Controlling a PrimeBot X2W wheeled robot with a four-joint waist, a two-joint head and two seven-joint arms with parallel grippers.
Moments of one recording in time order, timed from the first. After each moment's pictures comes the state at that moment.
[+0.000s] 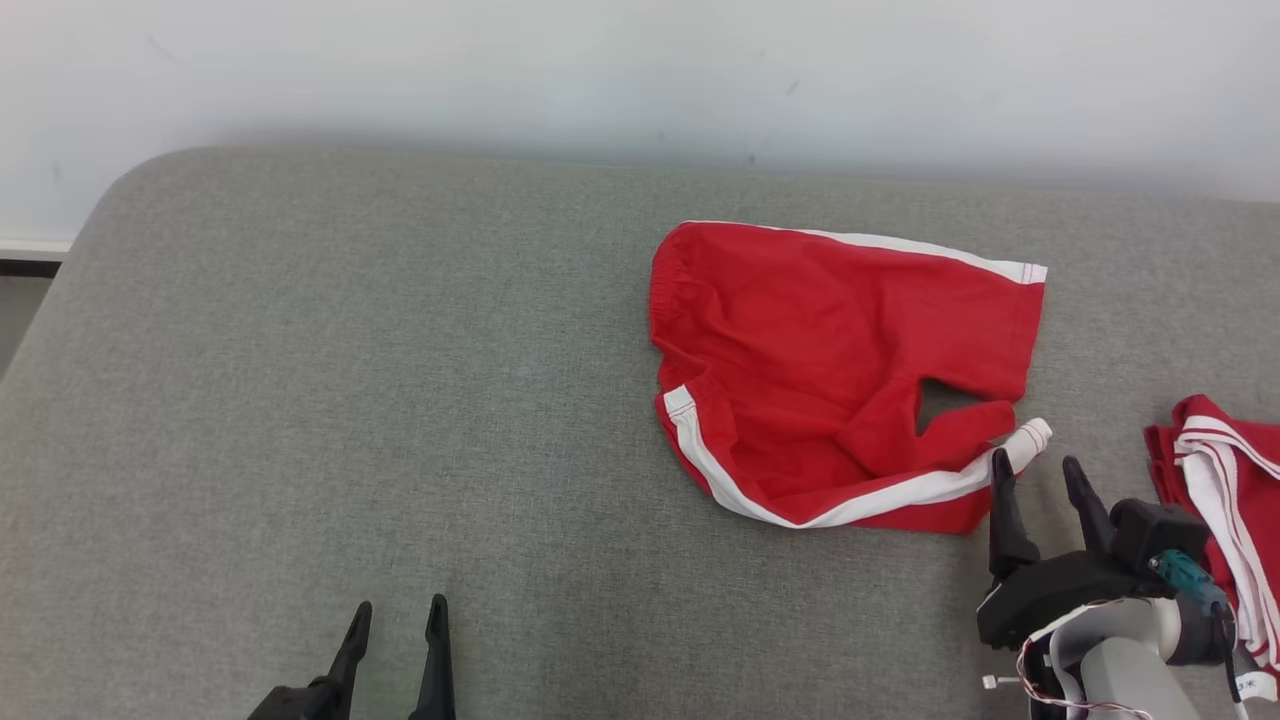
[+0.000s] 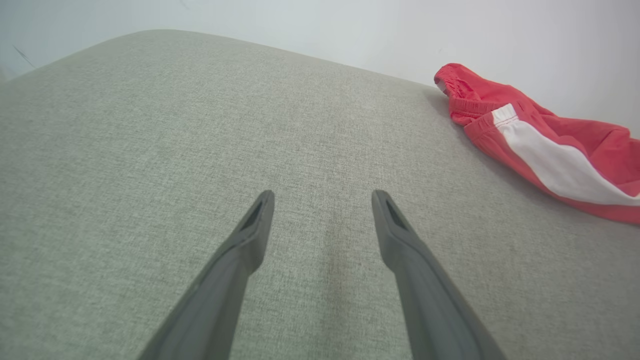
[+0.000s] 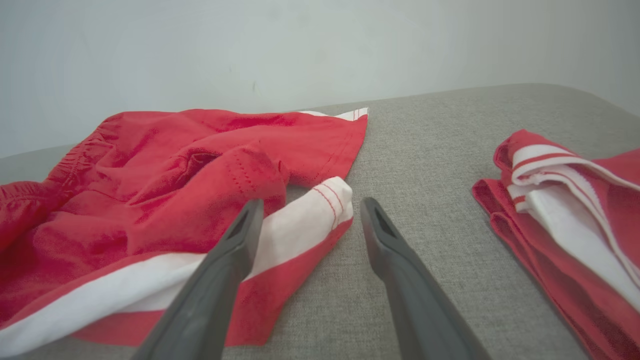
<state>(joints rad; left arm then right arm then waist) -0.04 0.05 -0.12 0.33 -0.30 -0.05 -0.26 -0.35 -0.10 -0.18 0.66 0.13 0.13 -0.26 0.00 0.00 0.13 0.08</state>
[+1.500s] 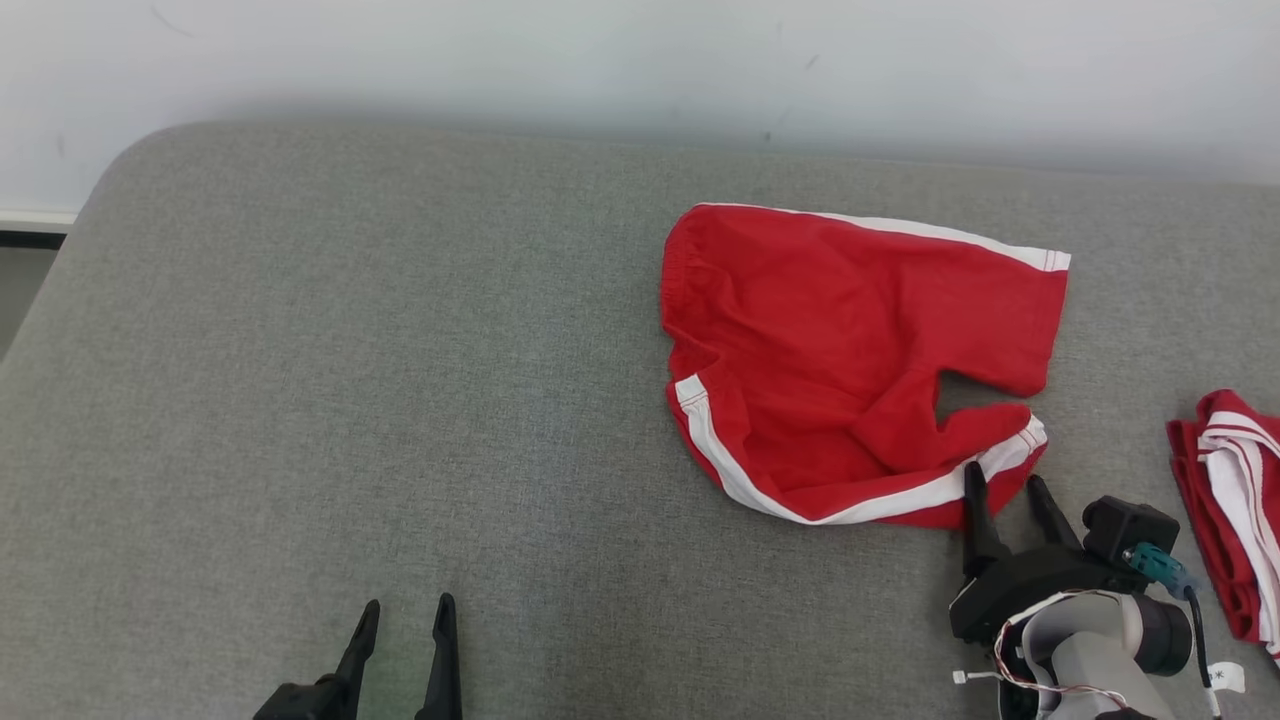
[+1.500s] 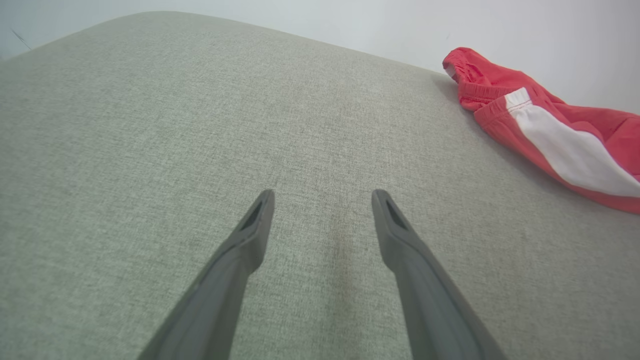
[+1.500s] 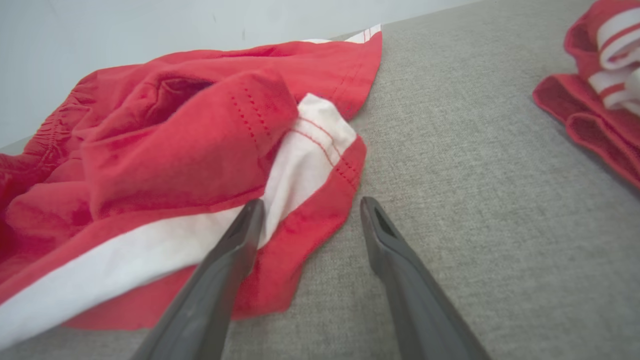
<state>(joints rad) -0.04 0.05 -0.14 0.34 -0.30 -0.05 -0.26 -0.43 -0.08 -0.15 0.85 0.23 0.13 -0.26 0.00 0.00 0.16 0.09</state>
